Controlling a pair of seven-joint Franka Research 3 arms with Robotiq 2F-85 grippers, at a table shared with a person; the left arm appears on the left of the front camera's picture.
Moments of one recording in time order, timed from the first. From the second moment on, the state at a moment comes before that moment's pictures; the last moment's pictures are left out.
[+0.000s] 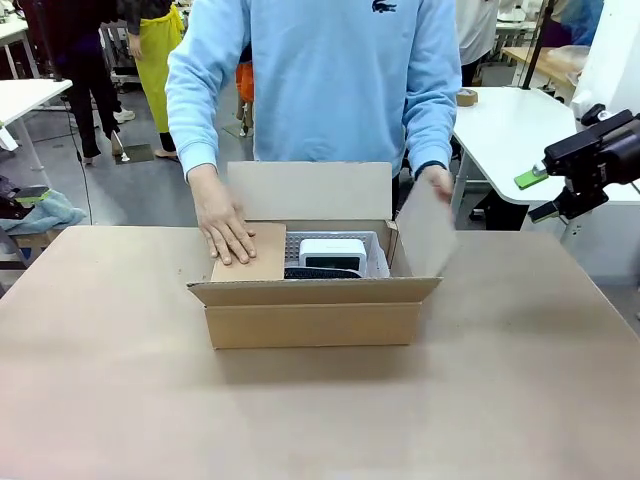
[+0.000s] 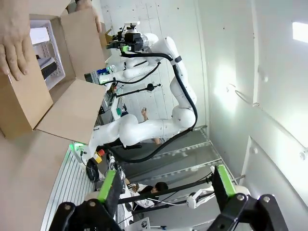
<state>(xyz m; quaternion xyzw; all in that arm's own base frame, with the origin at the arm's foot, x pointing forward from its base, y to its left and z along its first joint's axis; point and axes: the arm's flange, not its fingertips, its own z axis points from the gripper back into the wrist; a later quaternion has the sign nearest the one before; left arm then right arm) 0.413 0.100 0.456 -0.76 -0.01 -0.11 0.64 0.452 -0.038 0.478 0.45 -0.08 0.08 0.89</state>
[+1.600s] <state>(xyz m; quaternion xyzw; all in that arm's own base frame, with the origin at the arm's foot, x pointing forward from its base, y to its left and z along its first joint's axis) 0.414 0.100 0.456 -0.76 -0.01 -0.11 0.64 0.452 -0.038 0.478 0.45 -0.08 0.08 0.89</state>
